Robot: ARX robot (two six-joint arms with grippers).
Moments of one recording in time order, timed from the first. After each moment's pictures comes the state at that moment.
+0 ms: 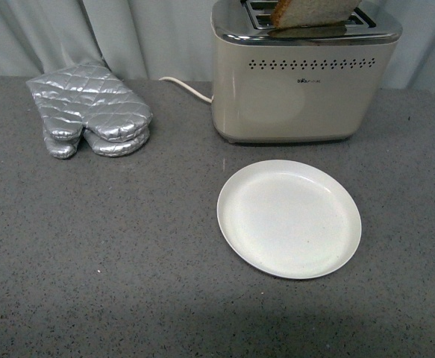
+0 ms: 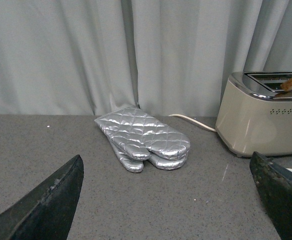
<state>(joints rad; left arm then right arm) 0.00 0.00 0.02 0.00 0.00 0.00 0.49 1.92 1.64 -0.54 0.61 1.55</state>
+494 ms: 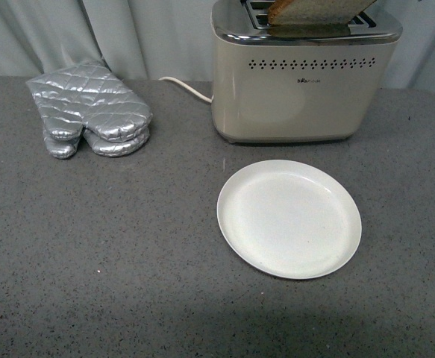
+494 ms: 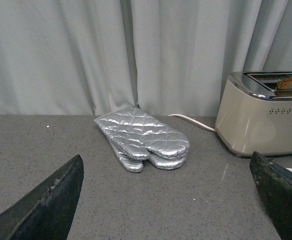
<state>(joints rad) 0.00 0.00 0.02 0.00 0.00 0.00 0.48 1.96 1.68 -0.60 0.60 1.60</state>
